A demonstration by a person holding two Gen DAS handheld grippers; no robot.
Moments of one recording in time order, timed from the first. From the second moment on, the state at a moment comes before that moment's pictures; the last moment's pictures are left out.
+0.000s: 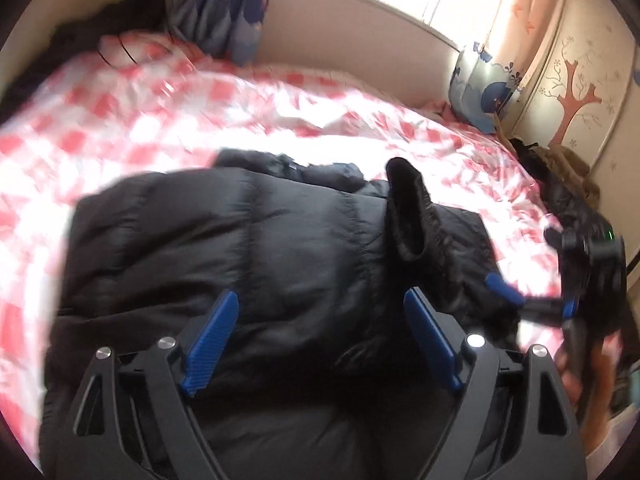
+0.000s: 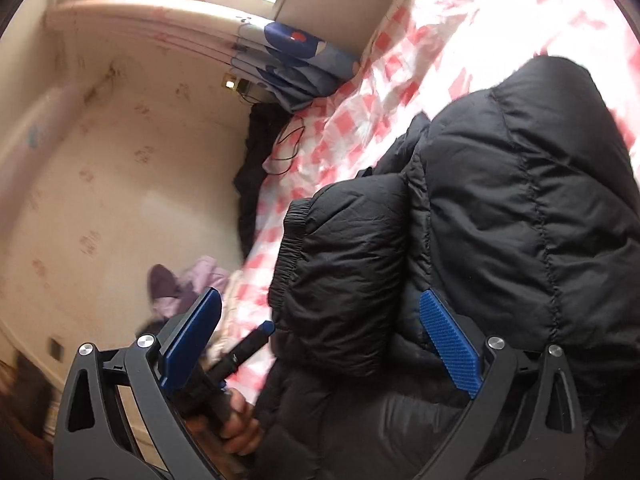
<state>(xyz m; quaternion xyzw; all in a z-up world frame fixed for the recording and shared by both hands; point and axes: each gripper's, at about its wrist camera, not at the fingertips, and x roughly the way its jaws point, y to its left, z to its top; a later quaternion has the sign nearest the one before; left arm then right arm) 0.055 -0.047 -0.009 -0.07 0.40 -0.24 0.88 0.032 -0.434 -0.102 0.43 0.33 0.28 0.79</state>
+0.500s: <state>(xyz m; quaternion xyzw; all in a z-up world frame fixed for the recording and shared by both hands) 0.028 -0.214 0.001 0.08 0.39 -0.40 0.83 0.024 -0.496 -0.124 0.58 0.28 0.28 0.71</state>
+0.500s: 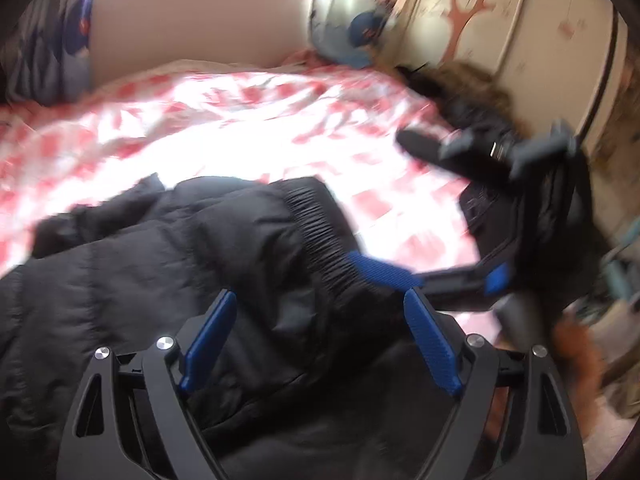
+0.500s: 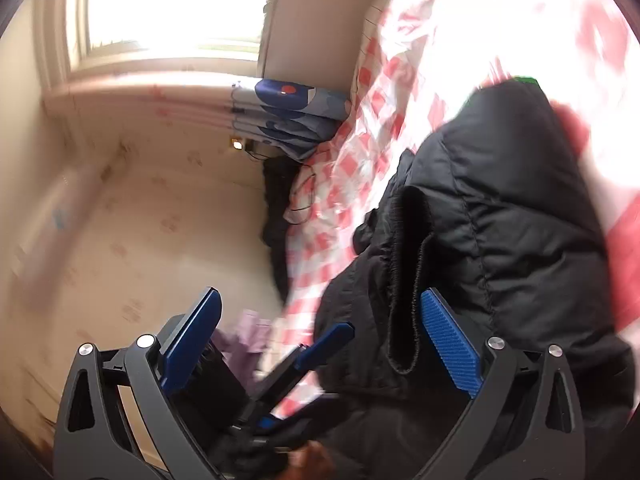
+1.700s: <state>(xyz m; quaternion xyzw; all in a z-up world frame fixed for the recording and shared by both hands) 0.117 0.085 -0.074 -0.15 0.43 -0.06 0.89 0.033 -0.530 -0.126 0.36 0.37 0.05 0.86</state>
